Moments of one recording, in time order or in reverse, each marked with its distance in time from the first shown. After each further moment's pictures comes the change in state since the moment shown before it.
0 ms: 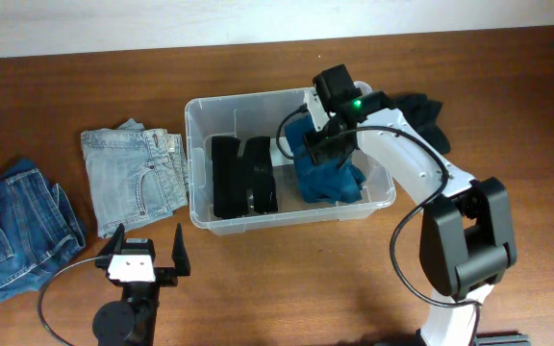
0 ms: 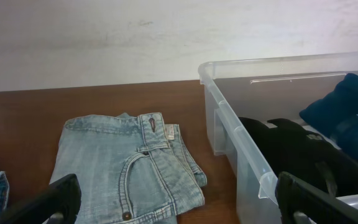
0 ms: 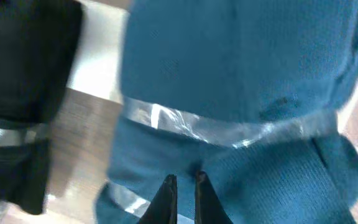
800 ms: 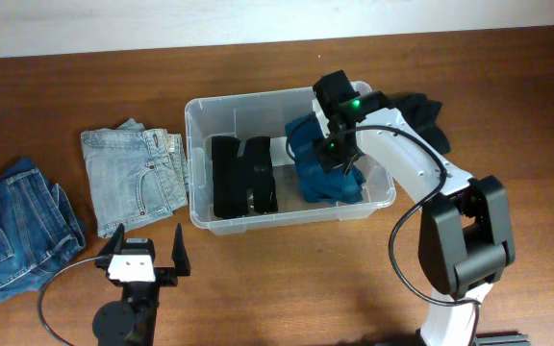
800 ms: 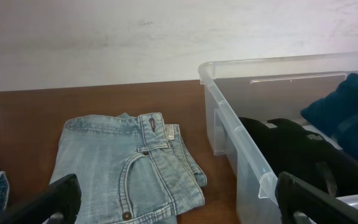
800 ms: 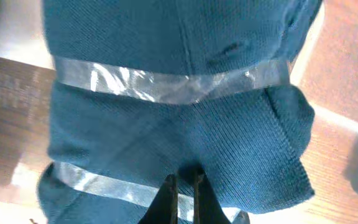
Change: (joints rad) left arm 0.000 0.000 0.000 0.000 0.000 0.000; right arm 0.000 0.005 0.011 -0.092 0.126 0.005
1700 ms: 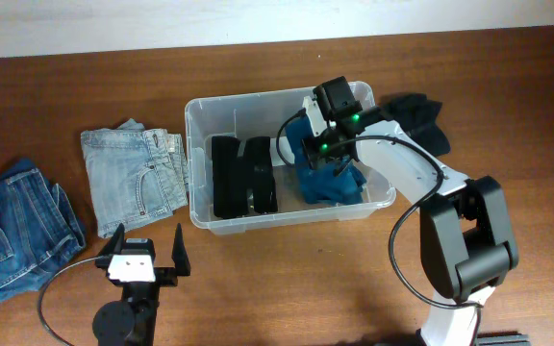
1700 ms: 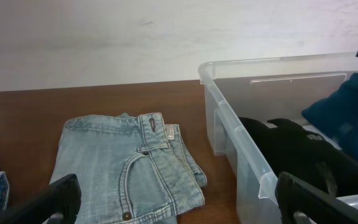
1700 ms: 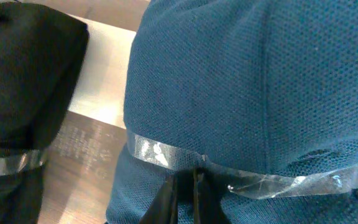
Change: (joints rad) left arm 0.000 0.000 0.000 0.000 0.000 0.000; right arm 0.000 -0.023 -0.143 0.300 -0.150 0.006
